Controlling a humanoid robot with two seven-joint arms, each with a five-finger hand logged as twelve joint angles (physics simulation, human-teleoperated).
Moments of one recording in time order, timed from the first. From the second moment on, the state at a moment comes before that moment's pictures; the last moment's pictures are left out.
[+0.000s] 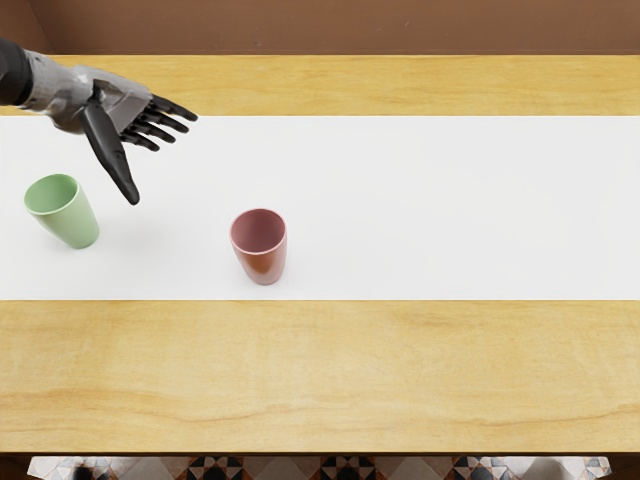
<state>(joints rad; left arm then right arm) -2.10 0.51 1.16 -1.18 -0.27 -0.61 -0.08 -0.16 0.00 -0.02 0.25 0.06 0.19 0.14</state>
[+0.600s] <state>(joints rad) -2.12 0.32 1.12 -1.19 -0.25 -0.48 -0.06 -0.14 0.00 -0.02 0.25 0.06 0.18 0.14</state>
